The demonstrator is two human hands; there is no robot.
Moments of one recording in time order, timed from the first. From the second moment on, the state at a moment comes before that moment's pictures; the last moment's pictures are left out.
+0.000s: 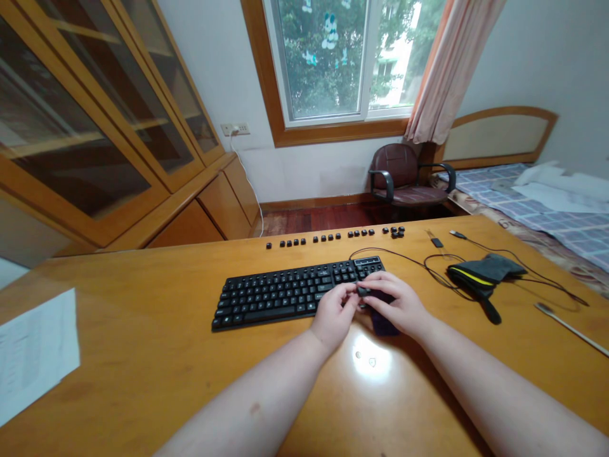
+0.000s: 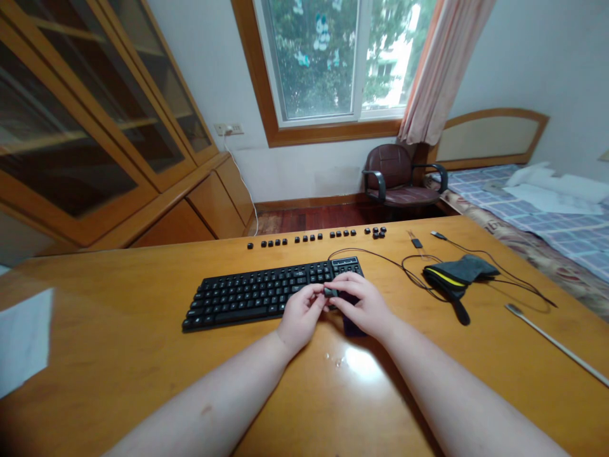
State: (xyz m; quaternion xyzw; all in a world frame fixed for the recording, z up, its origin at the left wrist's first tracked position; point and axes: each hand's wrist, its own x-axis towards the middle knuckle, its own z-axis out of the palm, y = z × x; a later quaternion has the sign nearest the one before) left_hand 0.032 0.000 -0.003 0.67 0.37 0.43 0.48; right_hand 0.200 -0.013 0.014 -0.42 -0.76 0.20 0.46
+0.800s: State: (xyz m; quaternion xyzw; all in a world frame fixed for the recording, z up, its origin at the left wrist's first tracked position) left_hand 0.032 -0.004 0.002 0.83 0.42 0.31 0.18; right_hand 0.240 0.023 -0.013 -0.59 -0.66 0.12 0.45
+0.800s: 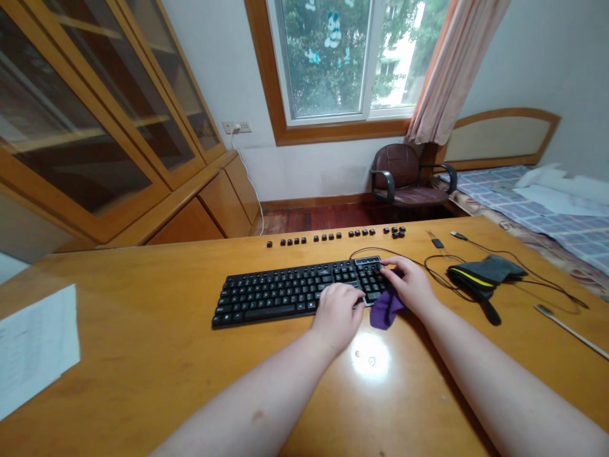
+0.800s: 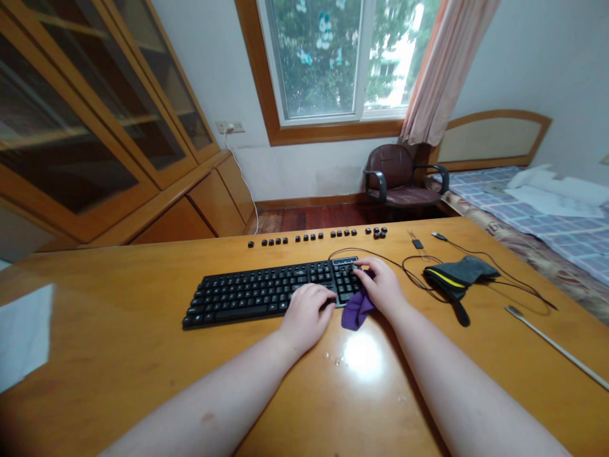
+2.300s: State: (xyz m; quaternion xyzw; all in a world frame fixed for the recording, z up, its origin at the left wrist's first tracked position) left_hand 0.034 -0.005 0.000 0.83 0.44 0.29 0.17; right_hand 0.236 0.057 -0.010 -0.55 -0.76 0.12 0.32
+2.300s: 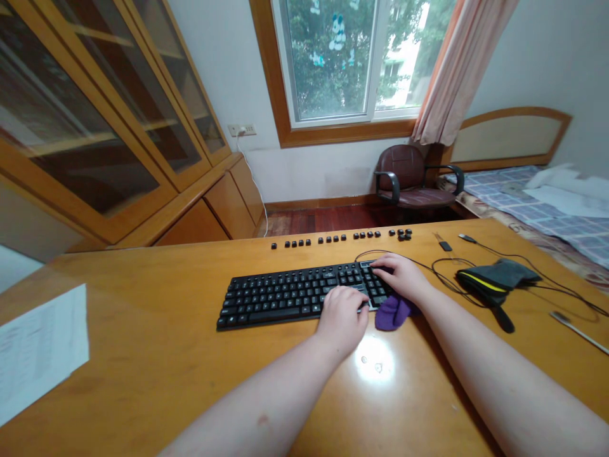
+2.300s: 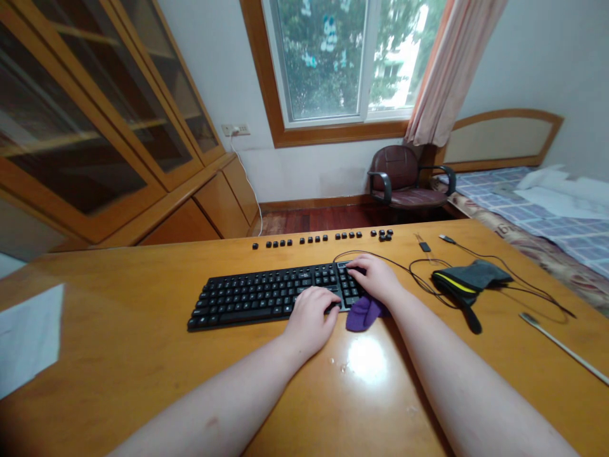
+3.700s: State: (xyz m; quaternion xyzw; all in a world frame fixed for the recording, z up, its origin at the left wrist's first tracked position) left_hand 0.034 -0.005 -0.001 0.83 0.44 0.30 0.18; right_hand 0.288 0.114 -0.016 -0.82 -0.56 0.01 0.12
